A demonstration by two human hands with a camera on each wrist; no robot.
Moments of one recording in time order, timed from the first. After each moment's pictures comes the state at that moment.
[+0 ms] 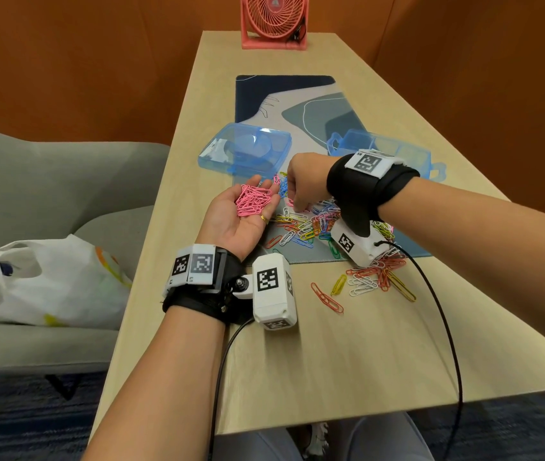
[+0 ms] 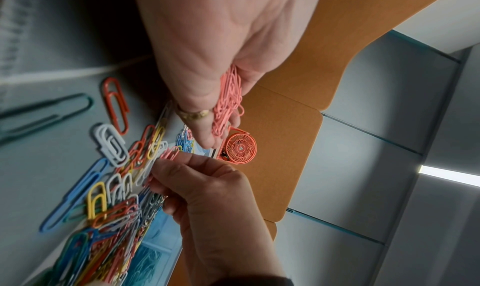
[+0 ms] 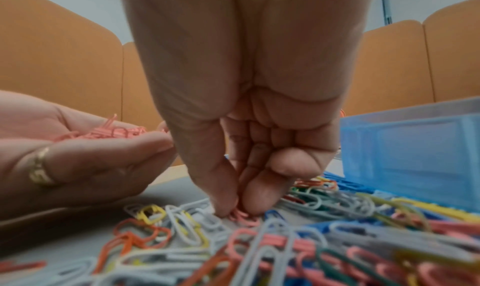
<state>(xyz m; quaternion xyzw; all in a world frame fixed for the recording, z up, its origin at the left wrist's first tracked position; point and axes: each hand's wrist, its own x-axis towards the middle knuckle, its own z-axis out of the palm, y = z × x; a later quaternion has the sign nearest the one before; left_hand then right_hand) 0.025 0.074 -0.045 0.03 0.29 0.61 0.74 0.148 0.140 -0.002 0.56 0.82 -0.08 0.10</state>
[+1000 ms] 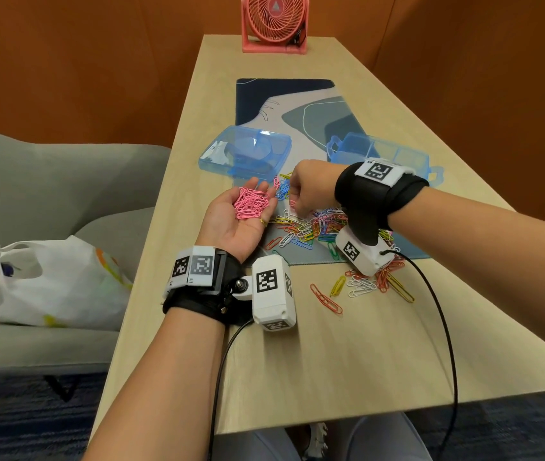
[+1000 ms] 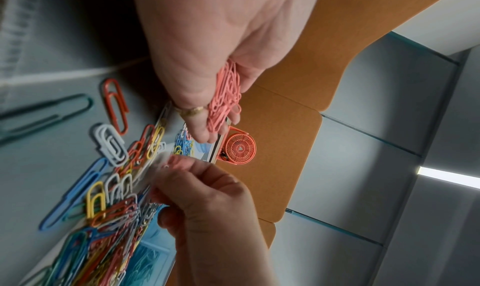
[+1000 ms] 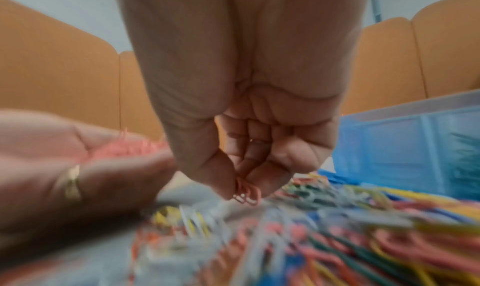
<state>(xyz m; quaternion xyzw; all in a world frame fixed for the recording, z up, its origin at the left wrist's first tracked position) 0.025 0.072 -0.044 0.03 0.30 0.61 0.73 0.157 0.127 0.002 0.55 0.82 -0.12 0.08</state>
